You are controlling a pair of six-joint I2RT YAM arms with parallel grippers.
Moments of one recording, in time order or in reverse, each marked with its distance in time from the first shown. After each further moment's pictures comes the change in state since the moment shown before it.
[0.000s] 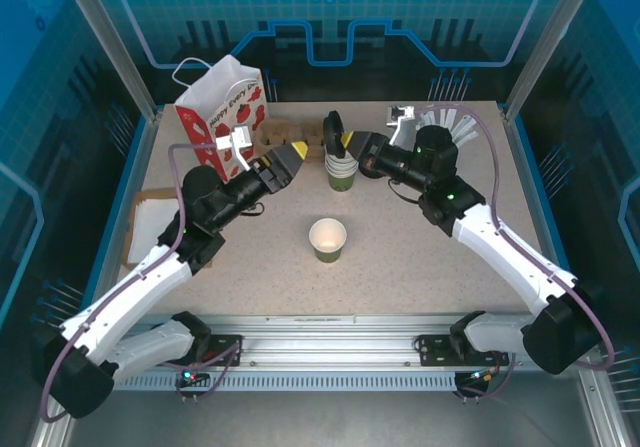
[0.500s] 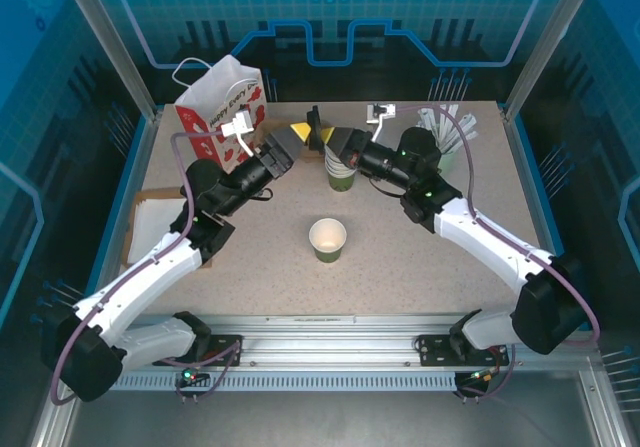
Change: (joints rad) left arm 0.000 0.093 0.042 0.218 0.037 -0.119; right arm 0.059 0.111 -0.002 0.245 -0.068 0.180
